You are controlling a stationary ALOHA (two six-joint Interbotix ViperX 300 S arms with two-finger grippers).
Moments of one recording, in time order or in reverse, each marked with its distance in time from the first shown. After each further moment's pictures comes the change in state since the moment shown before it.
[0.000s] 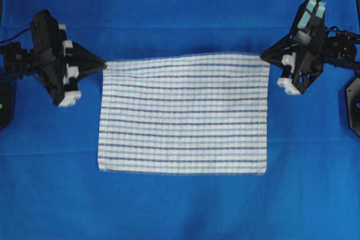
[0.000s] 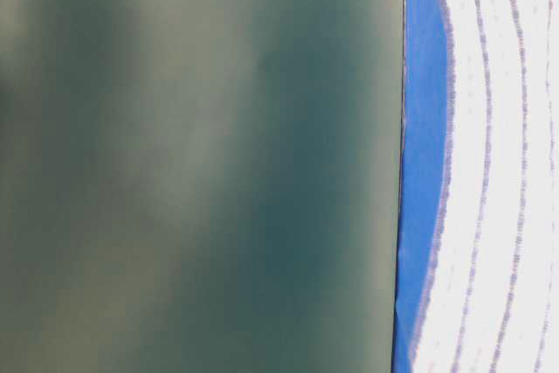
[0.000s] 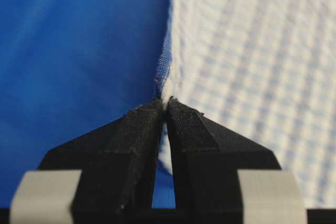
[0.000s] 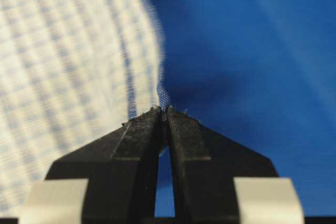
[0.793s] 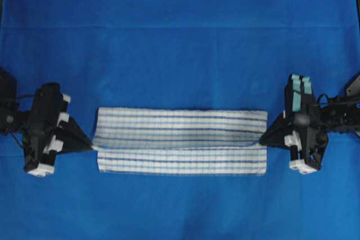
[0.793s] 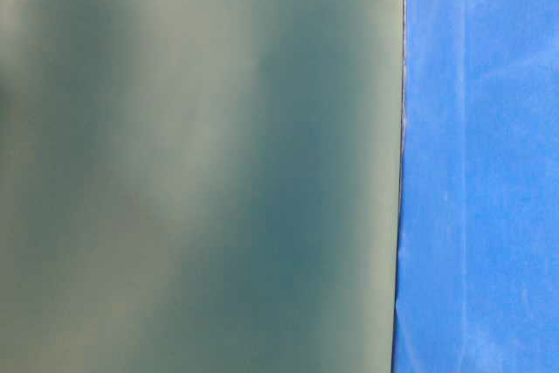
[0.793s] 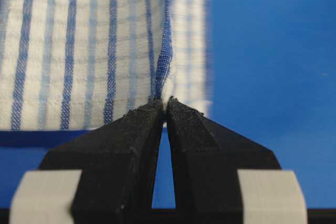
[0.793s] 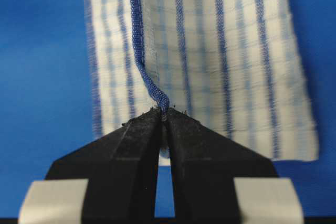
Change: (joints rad) left arm -0.494 0.026 0.002 0.000 0.054 -0.270; right arm 0.555 0.051 -0.018 0.344 -0.006 -0.002
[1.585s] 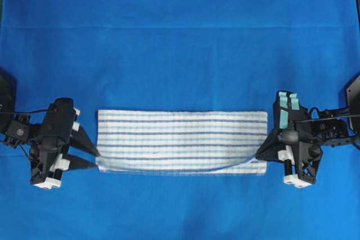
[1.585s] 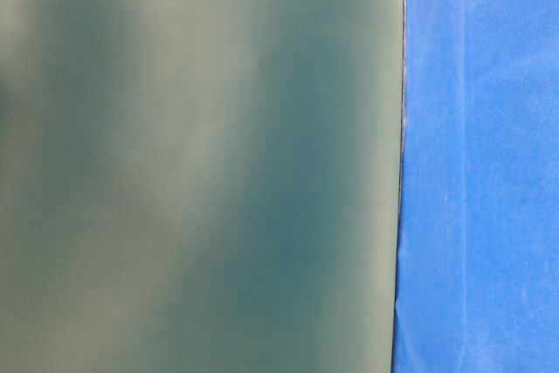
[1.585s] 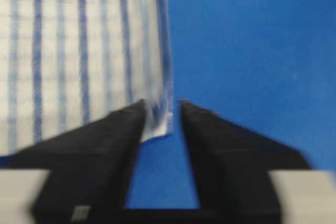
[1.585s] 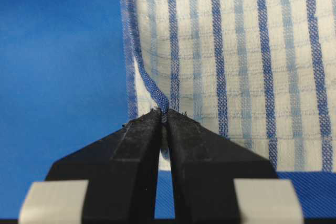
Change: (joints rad) left arm -0.044 0.075 -0.077 0.000 0.035 -0.008; right arm 0.057 0.078 -0.074 0.043 0.052 0.000
